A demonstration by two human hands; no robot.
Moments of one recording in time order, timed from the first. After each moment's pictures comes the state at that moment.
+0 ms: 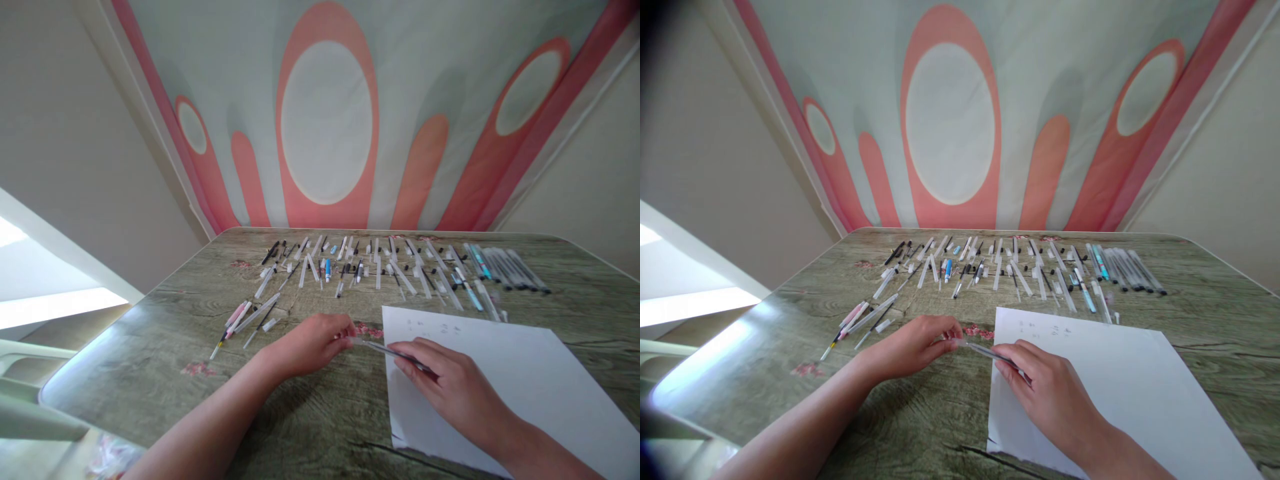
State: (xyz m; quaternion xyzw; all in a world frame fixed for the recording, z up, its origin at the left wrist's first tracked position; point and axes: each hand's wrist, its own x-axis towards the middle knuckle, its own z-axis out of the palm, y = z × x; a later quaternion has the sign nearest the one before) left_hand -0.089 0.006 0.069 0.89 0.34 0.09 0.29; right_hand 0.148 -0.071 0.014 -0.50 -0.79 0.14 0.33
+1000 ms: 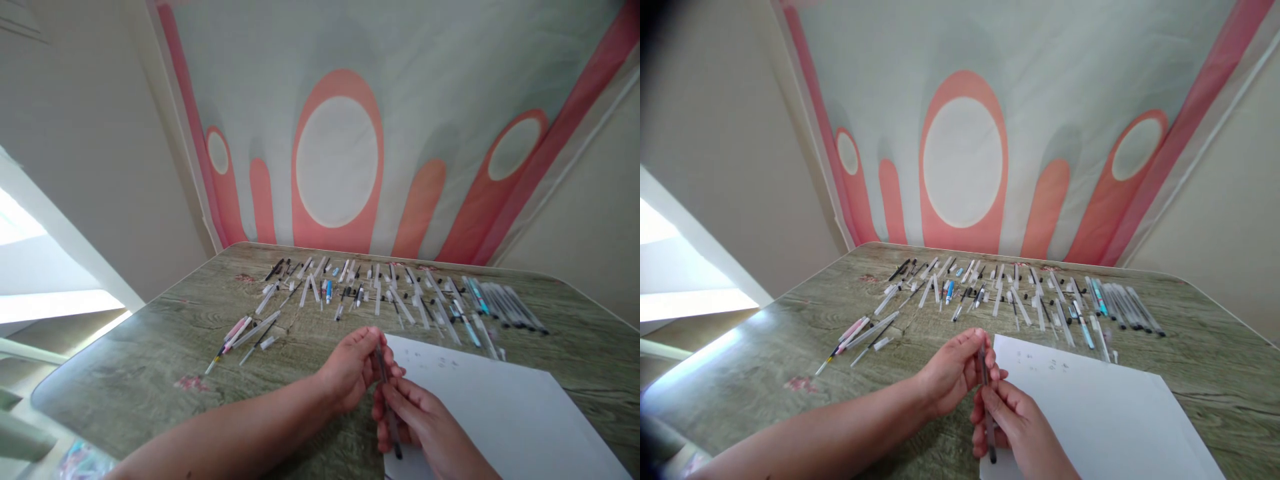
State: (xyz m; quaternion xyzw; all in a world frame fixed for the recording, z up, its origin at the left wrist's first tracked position) left_hand -0.010 -0.009 0.031 0.32 0.24 0.39 0.83; right_hand 0.109 -0.078 0.010 -0.42 -0.39 0.71 0.41
